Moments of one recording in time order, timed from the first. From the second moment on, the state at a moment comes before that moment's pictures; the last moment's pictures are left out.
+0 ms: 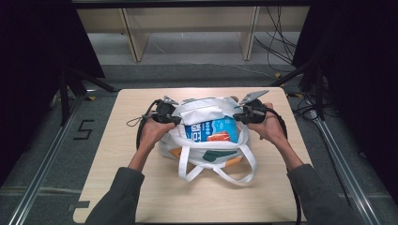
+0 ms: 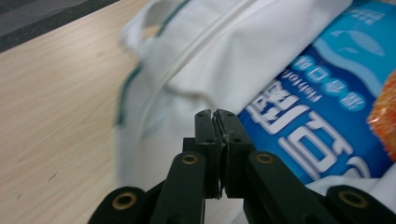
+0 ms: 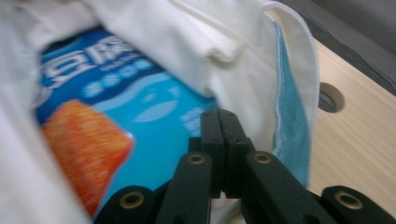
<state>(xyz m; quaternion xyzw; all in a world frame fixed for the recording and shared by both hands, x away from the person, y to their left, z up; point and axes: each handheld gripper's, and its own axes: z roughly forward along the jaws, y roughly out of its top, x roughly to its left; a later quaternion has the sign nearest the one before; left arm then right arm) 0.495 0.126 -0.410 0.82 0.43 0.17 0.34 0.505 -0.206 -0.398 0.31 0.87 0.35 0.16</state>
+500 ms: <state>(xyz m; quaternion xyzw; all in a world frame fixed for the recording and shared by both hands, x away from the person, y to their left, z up) 0.504 0.165 -0.452 0.80 0.47 0.18 0.33 0.540 -0.233 -0.463 0.39 0.86 0.29 0.17</state>
